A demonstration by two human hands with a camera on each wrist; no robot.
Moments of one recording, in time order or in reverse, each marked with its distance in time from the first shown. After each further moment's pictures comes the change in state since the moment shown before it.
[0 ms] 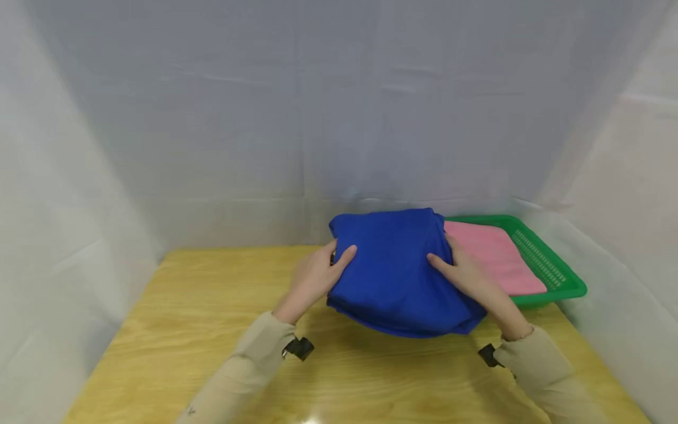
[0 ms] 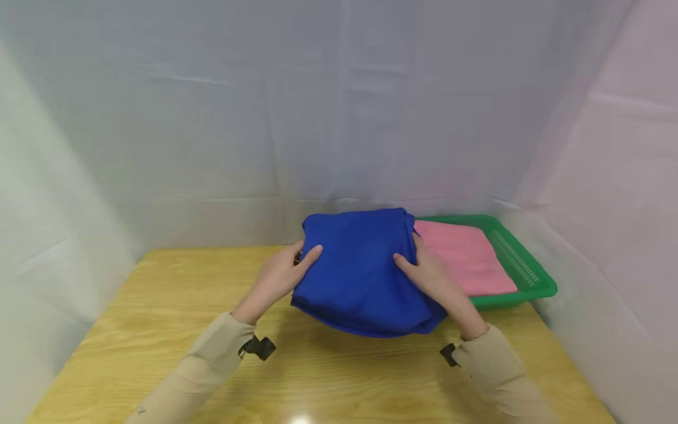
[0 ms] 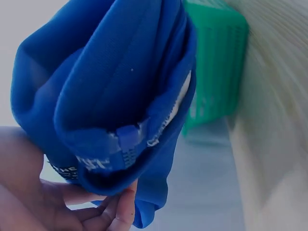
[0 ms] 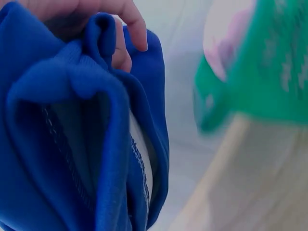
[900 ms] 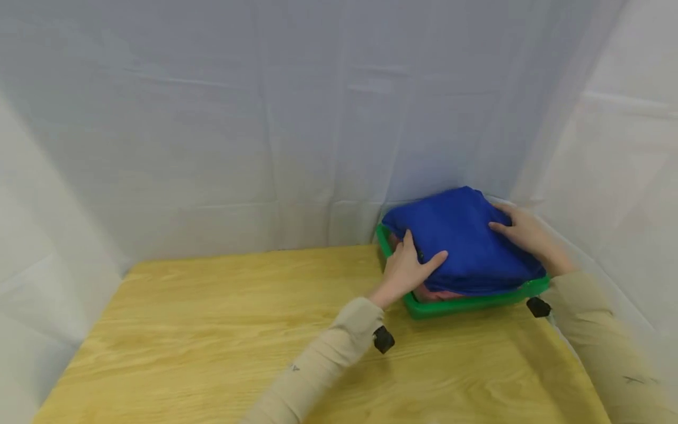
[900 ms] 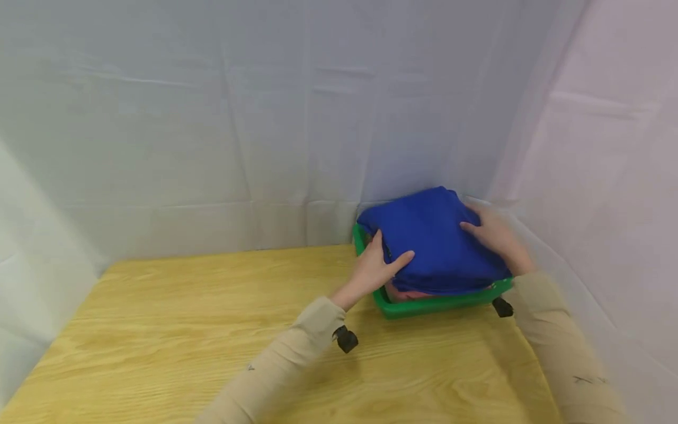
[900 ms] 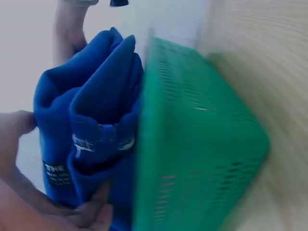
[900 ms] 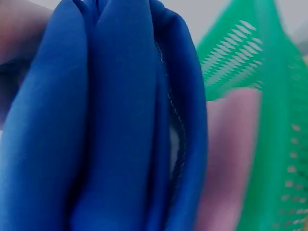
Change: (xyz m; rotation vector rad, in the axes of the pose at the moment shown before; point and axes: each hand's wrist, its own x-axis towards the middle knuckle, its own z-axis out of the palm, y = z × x) left_hand 0.049 0.091 0.110 -0.287 -0.107 0.034; right_hand 0.051 0.114 -0.100 -0.162 0.025 -0.005
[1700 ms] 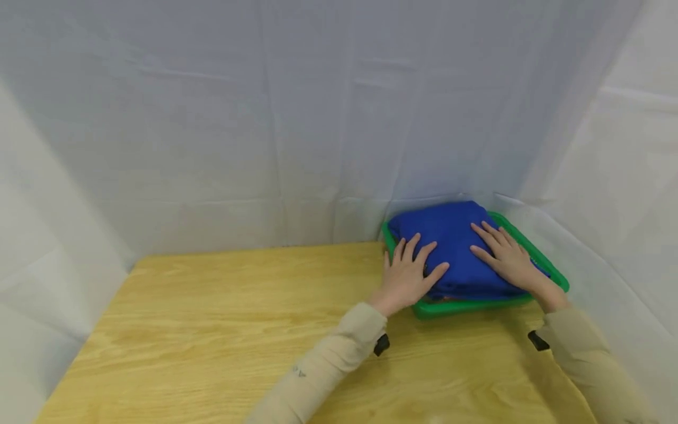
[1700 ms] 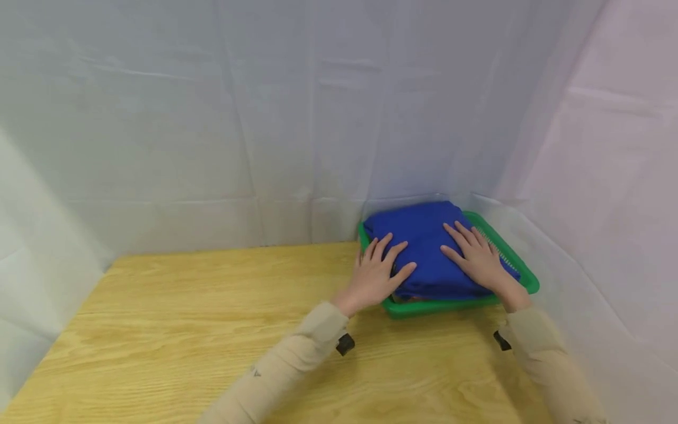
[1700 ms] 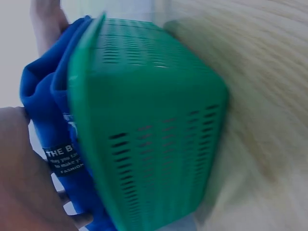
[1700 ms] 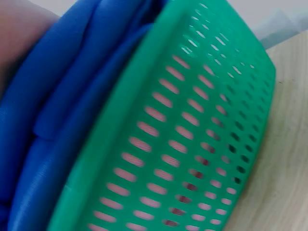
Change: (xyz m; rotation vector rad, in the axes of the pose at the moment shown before) left_hand -0.006 -0.021 0.022 0.444 -0.033 0.156; right_hand -0.033 0.001 0.057 -0.136 -0.005 -0.102
